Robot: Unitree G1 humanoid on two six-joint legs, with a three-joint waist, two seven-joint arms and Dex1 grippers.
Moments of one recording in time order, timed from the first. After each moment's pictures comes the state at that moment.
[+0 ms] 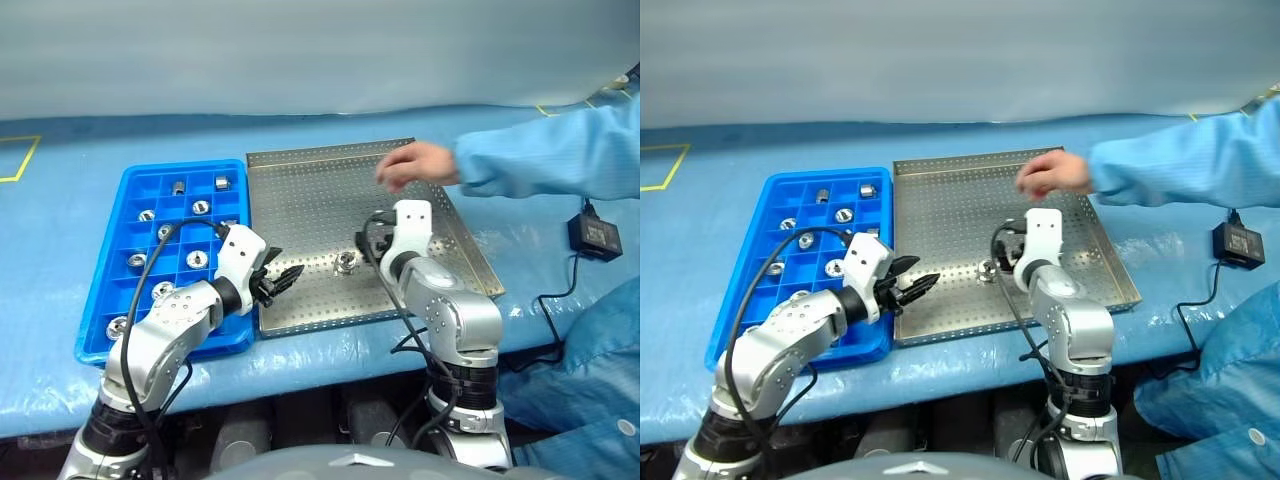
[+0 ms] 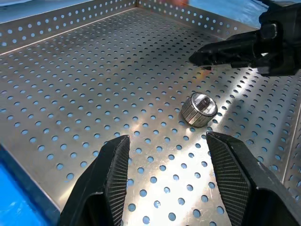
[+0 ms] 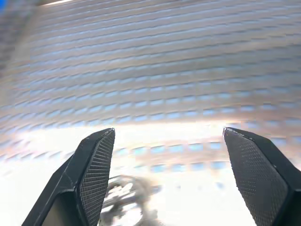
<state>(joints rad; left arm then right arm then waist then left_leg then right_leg) -0.11 0.44 -0.13 -0.56 -0.41 0.83 -0.39 -0.31 0.00 0.01 -0.40 0.20 1.14 0.06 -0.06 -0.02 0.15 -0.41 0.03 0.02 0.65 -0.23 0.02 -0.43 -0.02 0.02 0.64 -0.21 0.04</state>
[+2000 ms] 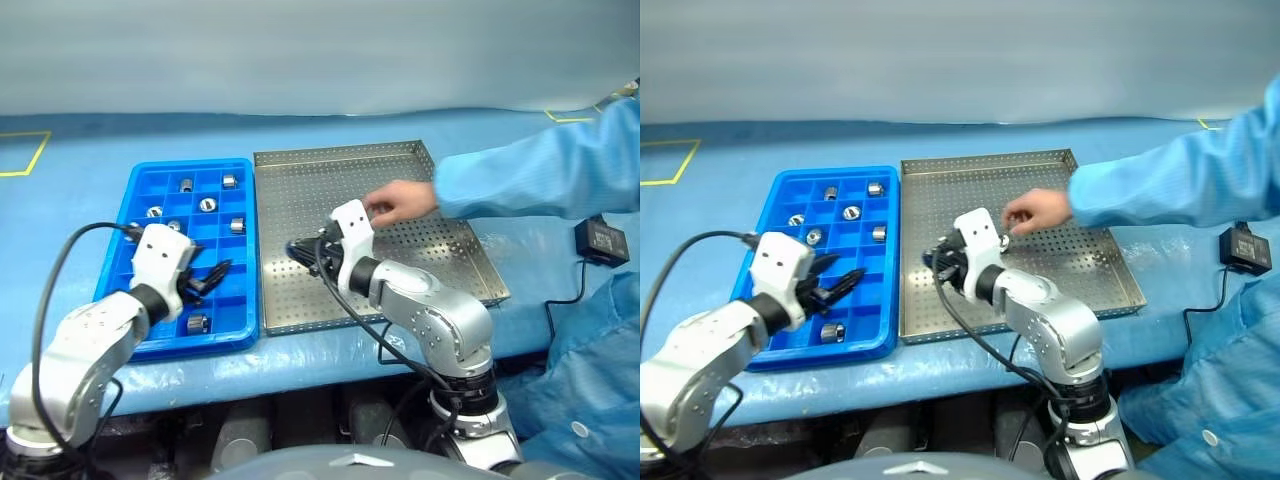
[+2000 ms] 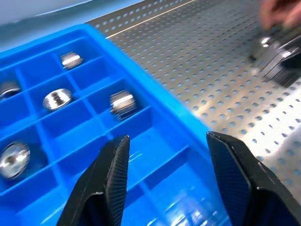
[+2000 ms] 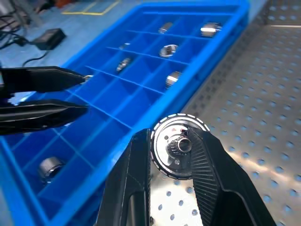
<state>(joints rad) 0.11 0.60 0.28 -0.76 -0.45 0.97 -0.34 -0.37 -0.03 0.21 -0.48 0.41 1.10 0.33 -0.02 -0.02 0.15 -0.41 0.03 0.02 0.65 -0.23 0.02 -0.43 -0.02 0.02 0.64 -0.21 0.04</state>
